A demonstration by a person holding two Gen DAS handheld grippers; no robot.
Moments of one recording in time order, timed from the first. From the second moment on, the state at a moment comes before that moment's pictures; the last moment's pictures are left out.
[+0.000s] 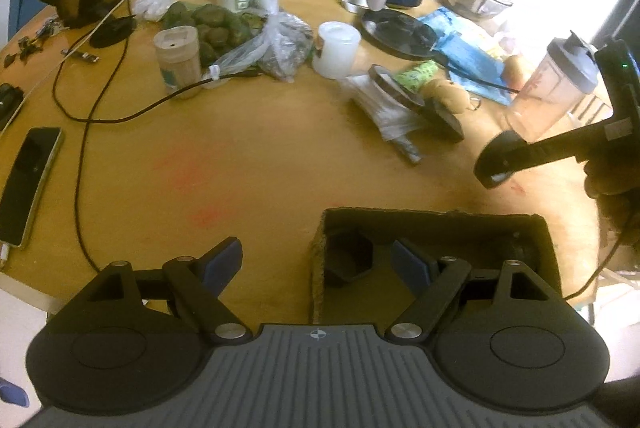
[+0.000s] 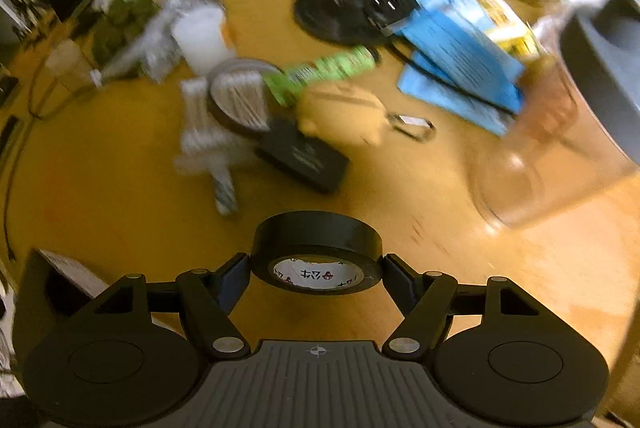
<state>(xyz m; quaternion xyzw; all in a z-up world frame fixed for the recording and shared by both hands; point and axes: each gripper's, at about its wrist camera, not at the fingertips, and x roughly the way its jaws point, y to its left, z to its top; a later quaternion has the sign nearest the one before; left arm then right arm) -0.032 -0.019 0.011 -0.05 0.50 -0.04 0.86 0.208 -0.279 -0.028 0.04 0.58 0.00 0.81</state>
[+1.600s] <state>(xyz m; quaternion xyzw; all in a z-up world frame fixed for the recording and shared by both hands) 0.031 -0.042 0.031 0.02 0.45 -0.10 0.89 0.142 -0.305 0.006 0.12 0.48 -0.08 0.87</state>
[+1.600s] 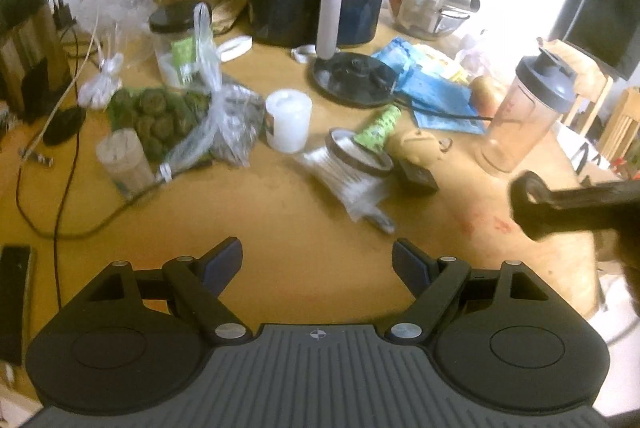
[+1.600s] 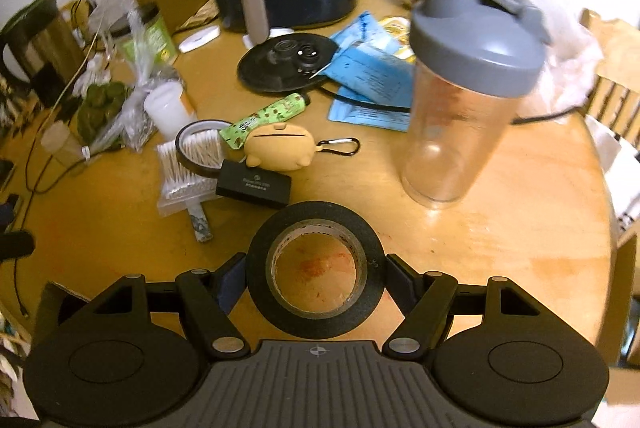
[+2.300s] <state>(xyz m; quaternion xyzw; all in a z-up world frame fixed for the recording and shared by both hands) 0.119 -0.043 0.001 0.06 0.39 -0.13 0.91 0.105 -0.305 0.005 0.20 0.49 -0.14 0.84</state>
